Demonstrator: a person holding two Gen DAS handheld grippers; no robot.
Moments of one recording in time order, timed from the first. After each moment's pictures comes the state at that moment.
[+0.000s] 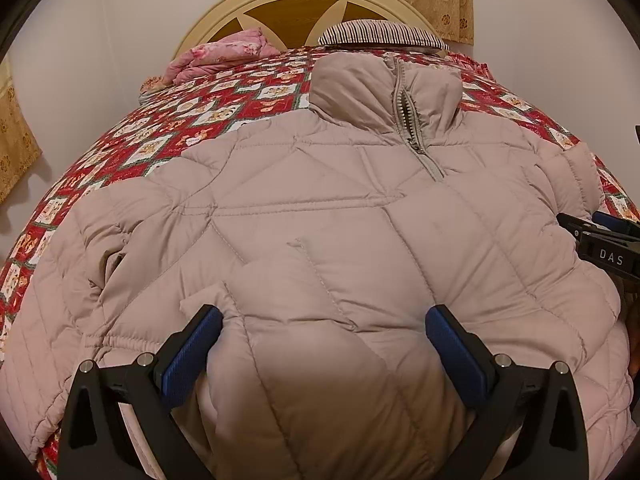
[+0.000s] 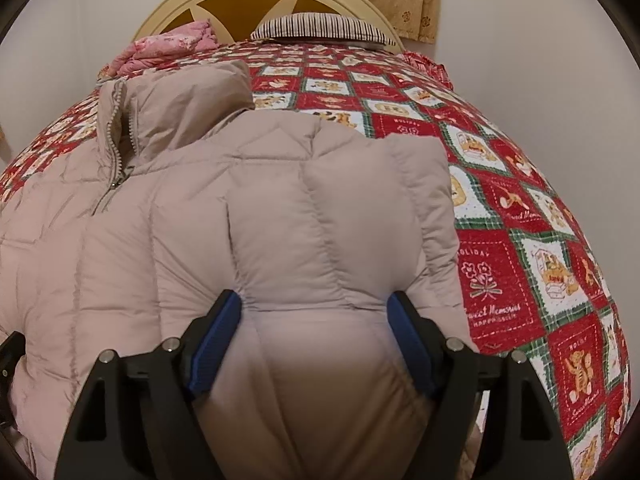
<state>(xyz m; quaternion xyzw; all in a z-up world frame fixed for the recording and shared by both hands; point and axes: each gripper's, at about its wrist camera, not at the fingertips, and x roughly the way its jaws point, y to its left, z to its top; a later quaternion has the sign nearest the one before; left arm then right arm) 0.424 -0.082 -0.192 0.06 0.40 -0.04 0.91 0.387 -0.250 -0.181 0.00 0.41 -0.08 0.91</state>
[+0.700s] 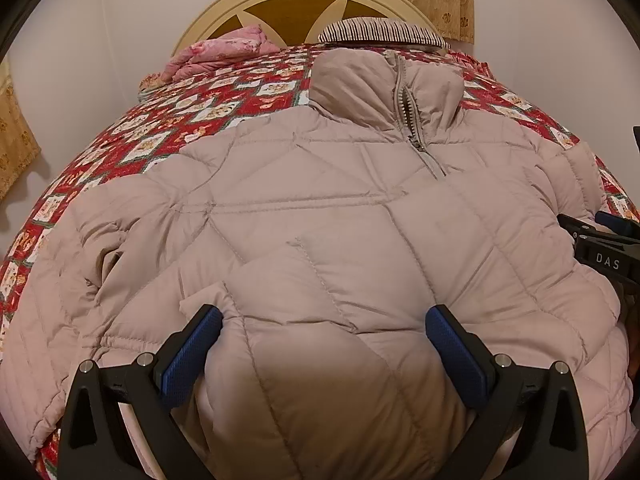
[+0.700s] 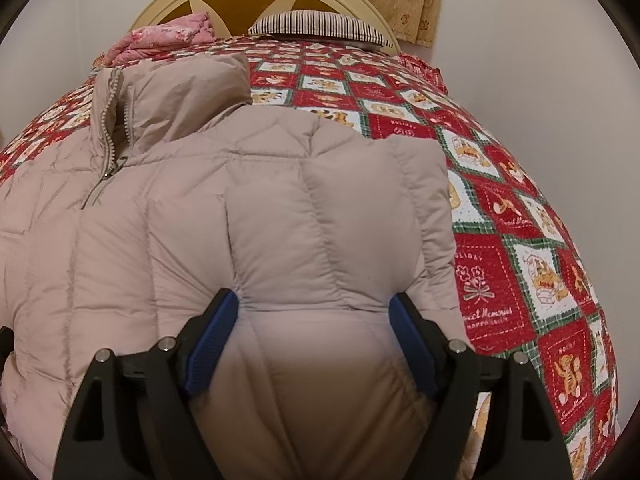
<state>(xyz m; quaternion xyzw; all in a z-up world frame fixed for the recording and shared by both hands) 0.427 -0.081 -0.194 0.05 0.41 -0.04 0.91 0.389 -0.242 -0.182 -0.02 0.42 -0.10 0.90</state>
